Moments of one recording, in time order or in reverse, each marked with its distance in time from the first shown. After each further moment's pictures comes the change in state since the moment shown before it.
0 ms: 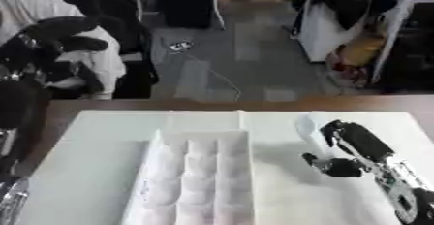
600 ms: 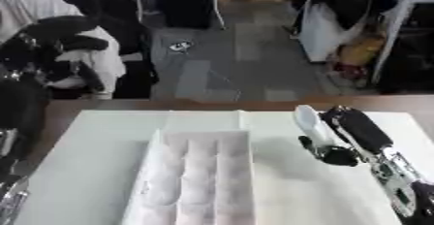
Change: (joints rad) left arm -0.002 0.000 0.000 0.000 0.000 -0.002 -0.002; right arm -0.003 0.000 0.036 -0.150 -0.033 0.007 0.012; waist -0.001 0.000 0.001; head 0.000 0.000
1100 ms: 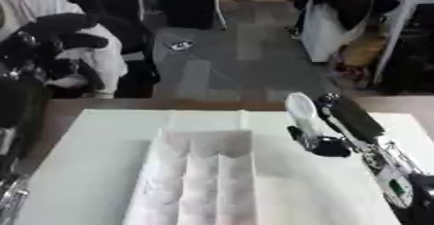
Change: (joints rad) left arm -0.014 -0.009 -0.003 0.000 0.000 -0.007 0.004; right arm -0.036 -0.001 0.057 -0.072 -0.075 -0.051 0.026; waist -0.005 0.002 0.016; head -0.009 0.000
